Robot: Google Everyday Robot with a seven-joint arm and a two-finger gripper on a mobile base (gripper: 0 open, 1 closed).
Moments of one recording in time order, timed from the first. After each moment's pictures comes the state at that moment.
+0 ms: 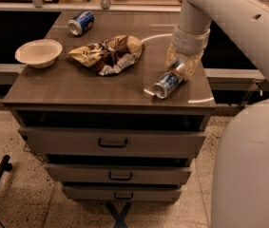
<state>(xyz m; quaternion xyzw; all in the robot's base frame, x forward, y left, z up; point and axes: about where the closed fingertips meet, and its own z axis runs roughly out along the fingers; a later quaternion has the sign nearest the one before) 0.656 -0.165 0.839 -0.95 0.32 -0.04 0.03</state>
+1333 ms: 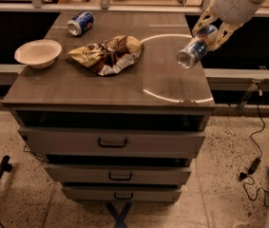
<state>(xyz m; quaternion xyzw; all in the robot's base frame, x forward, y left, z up) 0.657 -0.207 0.953 -0.92 0.30 -0.14 0.22</state>
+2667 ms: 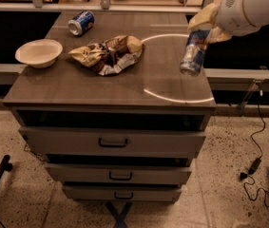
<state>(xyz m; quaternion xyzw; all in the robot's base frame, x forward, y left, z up) 0.650 -0.189 0.974 -0.90 0.08 -0.34 0.27</state>
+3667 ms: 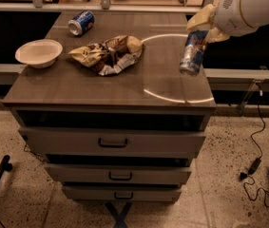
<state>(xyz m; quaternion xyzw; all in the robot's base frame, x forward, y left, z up) 0.654 -0.188 0.972 -0.89 0.07 -0.35 0.27</state>
